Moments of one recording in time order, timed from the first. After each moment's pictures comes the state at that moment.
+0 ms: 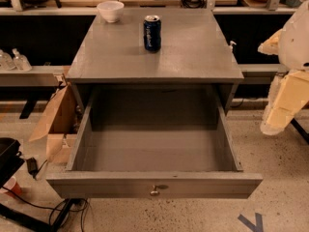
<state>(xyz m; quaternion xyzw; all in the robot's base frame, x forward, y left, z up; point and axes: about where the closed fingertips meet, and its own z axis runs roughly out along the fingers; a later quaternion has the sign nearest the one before) 0.438 -0.217 0.976 -0.60 0.78 -0.03 0.16</state>
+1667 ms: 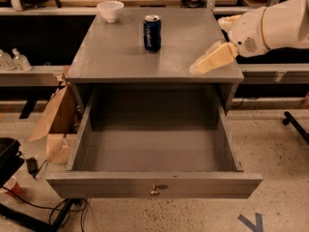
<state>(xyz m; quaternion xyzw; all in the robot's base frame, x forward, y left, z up) 0.617 -0.146 0.967 -0.48 0.73 0.13 0.47</state>
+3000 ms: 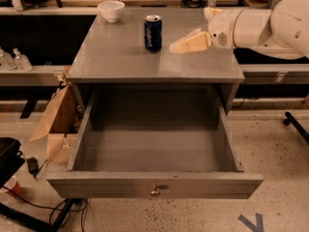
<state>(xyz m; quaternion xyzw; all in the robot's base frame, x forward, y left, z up) 0.707 -0.114 0.970 -0.41 0.68 0.18 0.58</state>
